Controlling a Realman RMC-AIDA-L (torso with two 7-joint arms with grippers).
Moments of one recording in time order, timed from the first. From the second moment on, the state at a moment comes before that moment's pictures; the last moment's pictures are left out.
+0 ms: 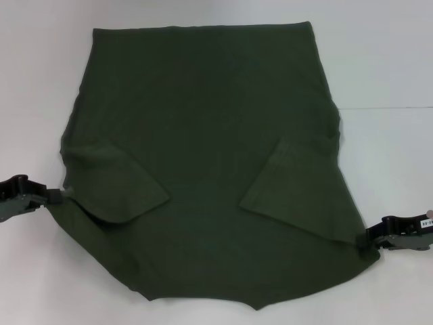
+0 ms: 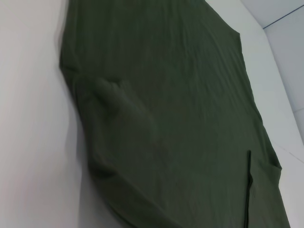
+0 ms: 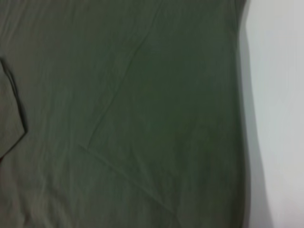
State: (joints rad) left arm -0.66 -1.93 0.17 0.69 2.58 1.56 -2.37; right arm 0.72 1.90 -0.65 -0.41 -2.48 -1.28 2.42
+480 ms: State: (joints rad) left arm -0.66 -1.93 0.17 0.69 2.58 1.56 -2.37; right arm 0.72 1.90 -0.67 -0.41 -2.48 -1.27 2.40
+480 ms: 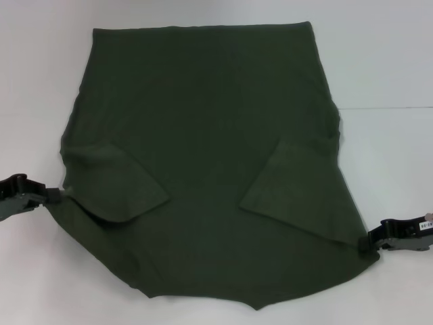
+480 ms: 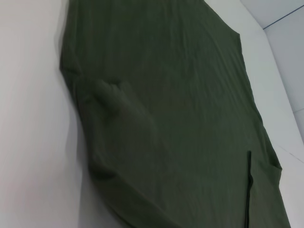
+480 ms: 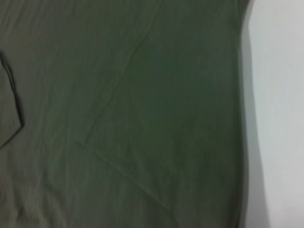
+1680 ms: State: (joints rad) left arm -0.66 -1.92 0.17 0.70 2.58 1.58 -2.34; right arm 0.67 1.90 -0.66 -0.50 -2.38 -1.35 2.21
